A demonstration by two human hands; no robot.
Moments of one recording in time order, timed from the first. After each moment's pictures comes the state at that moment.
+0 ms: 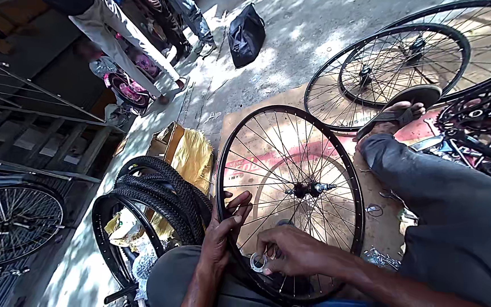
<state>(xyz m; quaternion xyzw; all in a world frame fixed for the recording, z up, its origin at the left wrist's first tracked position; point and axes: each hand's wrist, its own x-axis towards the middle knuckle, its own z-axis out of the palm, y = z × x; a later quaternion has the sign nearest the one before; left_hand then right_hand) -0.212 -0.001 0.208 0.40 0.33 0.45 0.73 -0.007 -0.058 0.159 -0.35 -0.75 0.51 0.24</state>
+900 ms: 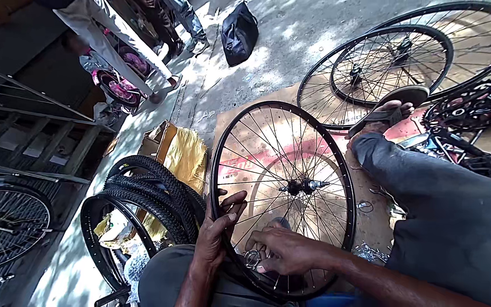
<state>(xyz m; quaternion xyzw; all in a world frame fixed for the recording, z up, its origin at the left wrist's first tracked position) -0.206 -0.002 0.213 0.44 0.34 0.43 0.71 -0.006 -0.056 0.158 -0.31 -0.78 0.51 0.19</state>
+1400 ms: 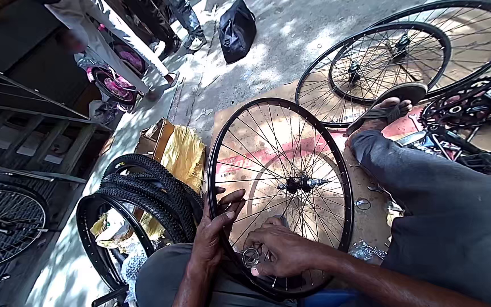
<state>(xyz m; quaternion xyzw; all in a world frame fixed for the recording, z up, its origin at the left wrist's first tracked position) -0.207 -0.002 0.213 0.46 0.34 0.42 0.70 -0.011 -0.060 0.155 -0.34 -0.78 0.49 0.20</state>
